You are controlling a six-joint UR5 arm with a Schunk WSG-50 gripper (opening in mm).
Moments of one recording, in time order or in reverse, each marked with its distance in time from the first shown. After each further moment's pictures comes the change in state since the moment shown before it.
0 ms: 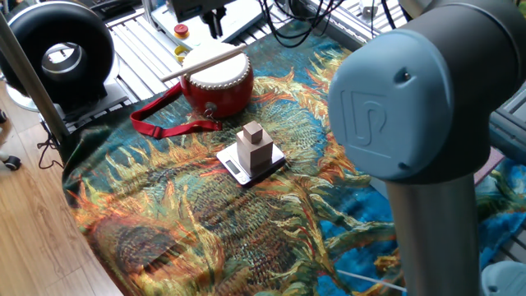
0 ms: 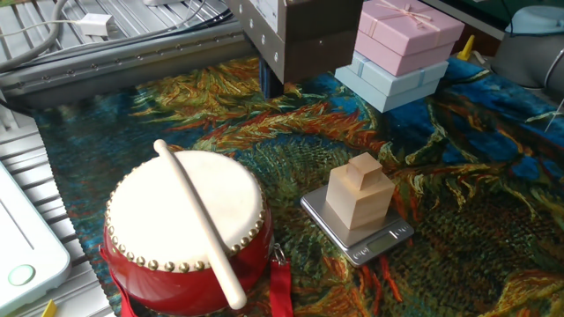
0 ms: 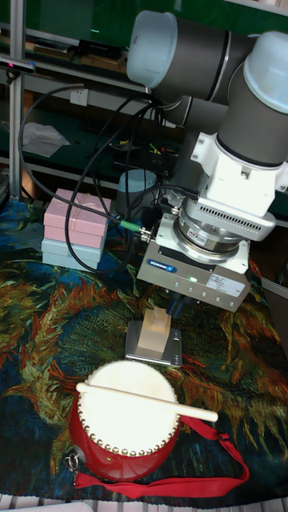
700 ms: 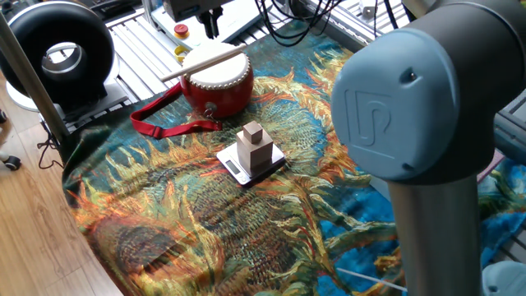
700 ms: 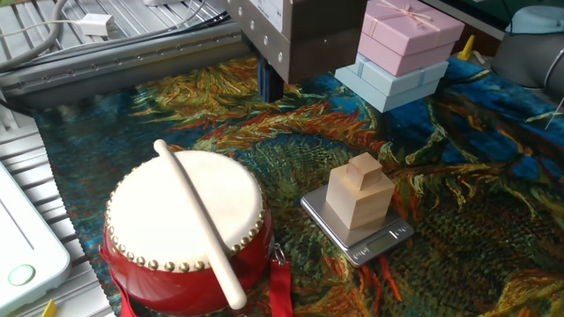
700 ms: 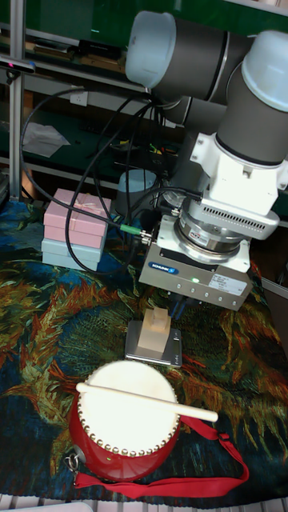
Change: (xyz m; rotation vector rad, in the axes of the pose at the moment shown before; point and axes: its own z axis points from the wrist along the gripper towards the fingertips) arm 0.005 -0.011 -0.001 0.041 0.018 -0.048
